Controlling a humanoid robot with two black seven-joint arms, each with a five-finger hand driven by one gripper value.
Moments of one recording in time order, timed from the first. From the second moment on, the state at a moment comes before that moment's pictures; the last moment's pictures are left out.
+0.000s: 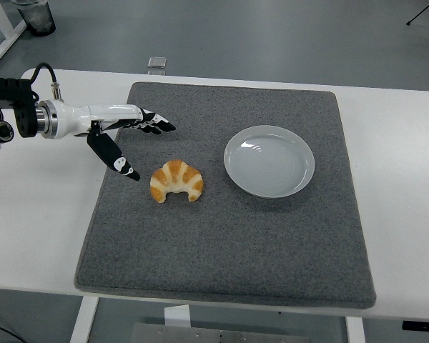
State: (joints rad) left arm -1.65 0.81 0.74 -1.47 0.53 -0.02 -0.41; right arm 0.05 0.00 0.00 0.12 0.06 0.00 -0.03
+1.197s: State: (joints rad) left arm -1.09 0.67 0.26 -1.27 0.78 0.14 -0.48; right arm 0.05 0.00 0.00 0.12 0.06 0.00 -0.03
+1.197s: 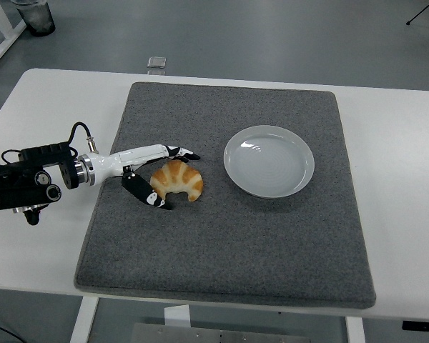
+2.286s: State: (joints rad) left arm -1.07 0.67 0.14 -1.20 0.92 0.22 -0.49; right arm 0.05 0.00 0.00 0.12 0.06 0.00 -0.03
